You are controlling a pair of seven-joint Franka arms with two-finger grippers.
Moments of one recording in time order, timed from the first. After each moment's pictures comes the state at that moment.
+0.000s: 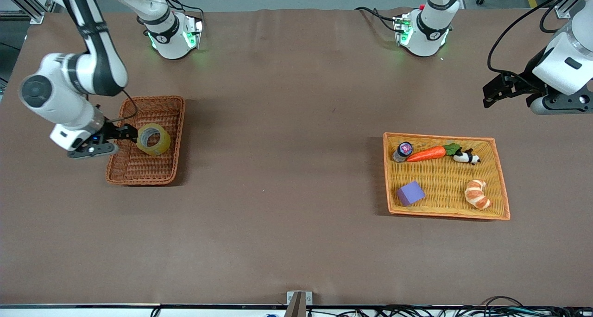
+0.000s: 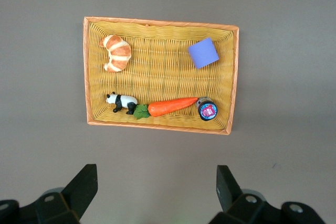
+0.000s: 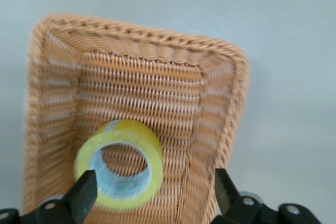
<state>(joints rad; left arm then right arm) -0.08 0.00 -0.07 -1.56 0.02 1.55 -0.14 0.19 0.04 -0.27 -2.20 -0.06 2.17 -0.19</state>
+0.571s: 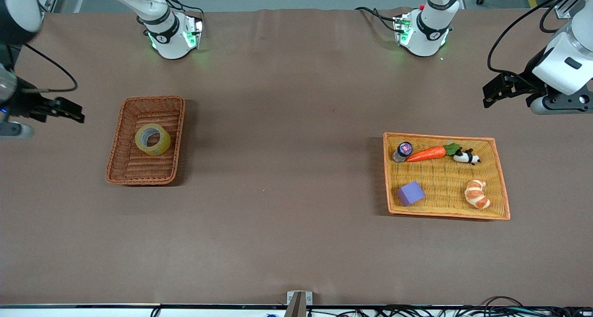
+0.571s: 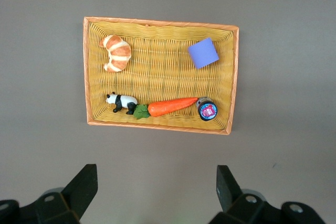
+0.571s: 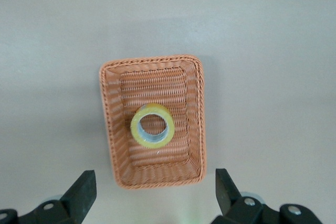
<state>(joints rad) -0.08 0.00 -0.07 -1.56 0.02 1.55 -0.14 0.15 0.00 -0.20 -1.62 -0.02 1.54 0.02</state>
